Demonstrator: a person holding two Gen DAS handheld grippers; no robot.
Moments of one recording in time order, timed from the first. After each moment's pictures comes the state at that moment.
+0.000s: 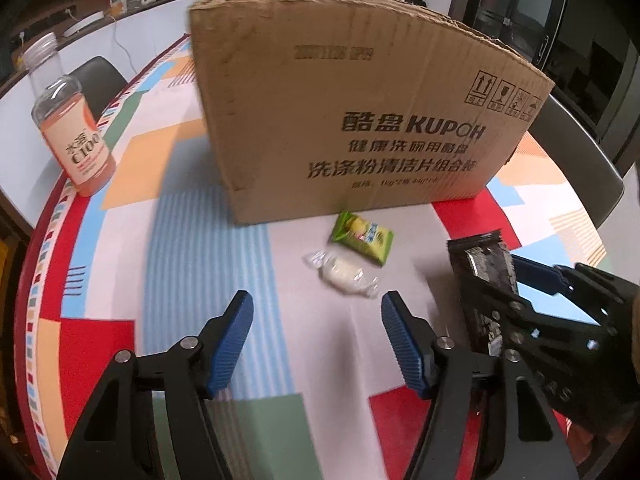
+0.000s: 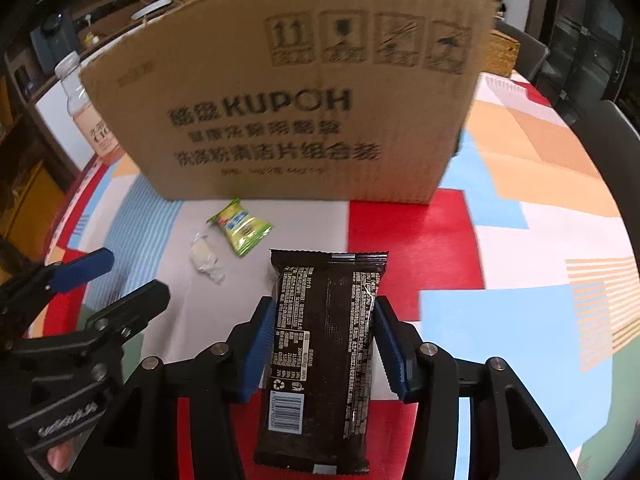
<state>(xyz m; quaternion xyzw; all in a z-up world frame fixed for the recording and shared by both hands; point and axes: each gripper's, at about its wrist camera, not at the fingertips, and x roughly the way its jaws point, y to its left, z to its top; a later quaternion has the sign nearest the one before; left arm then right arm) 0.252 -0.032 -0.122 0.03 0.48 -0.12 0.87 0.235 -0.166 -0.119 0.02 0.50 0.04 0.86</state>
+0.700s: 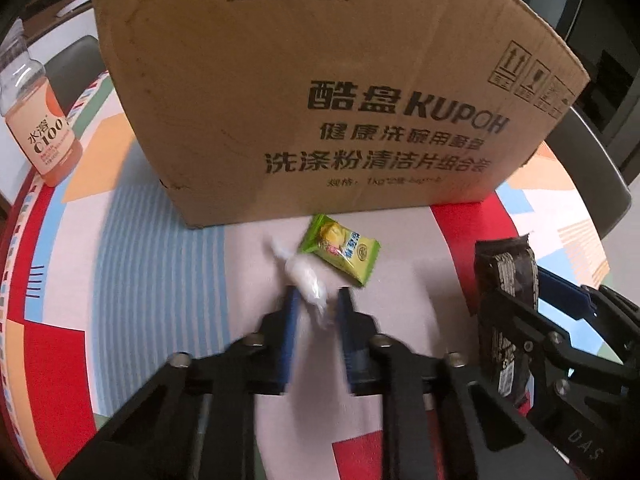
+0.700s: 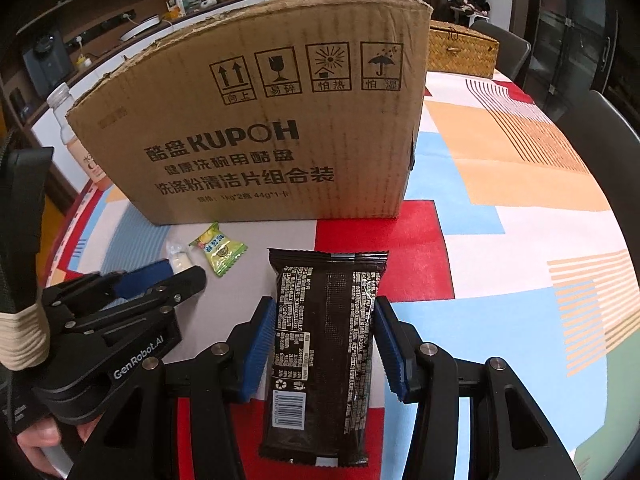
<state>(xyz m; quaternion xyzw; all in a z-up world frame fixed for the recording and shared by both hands) 0.279 -0.053 -0.147 0.00 0.51 -0.13 0.85 0.231 -0.184 -0.108 0.04 0.49 0.03 0.87</state>
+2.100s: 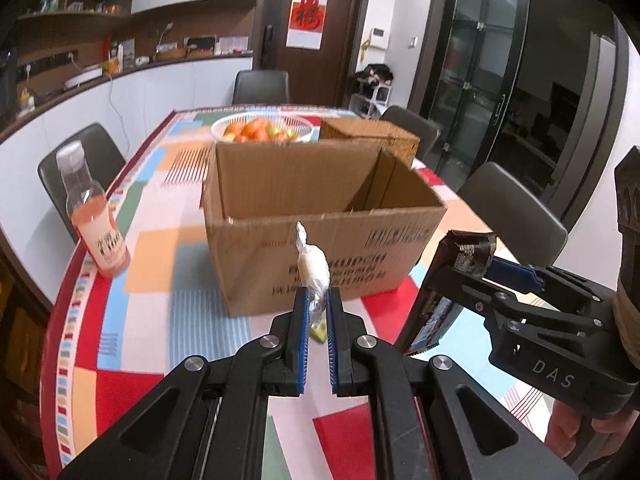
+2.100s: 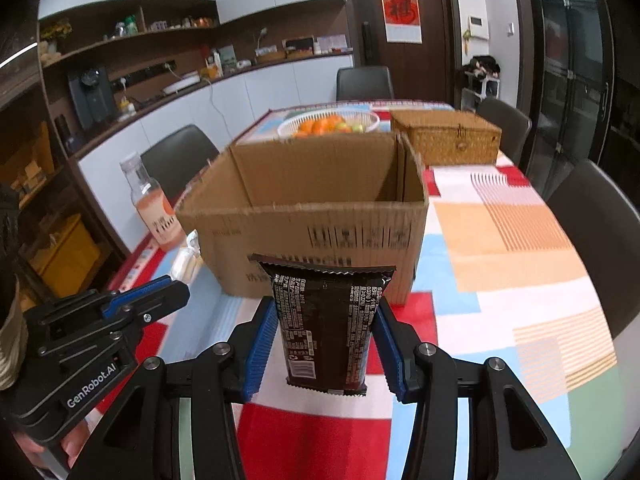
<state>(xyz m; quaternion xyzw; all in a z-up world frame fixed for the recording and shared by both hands) 0.209 -0.025 -0.002 -0.01 0.35 -0.18 0.92 0.194 -0.181 0.000 0.04 0.36 0.07 0.93</state>
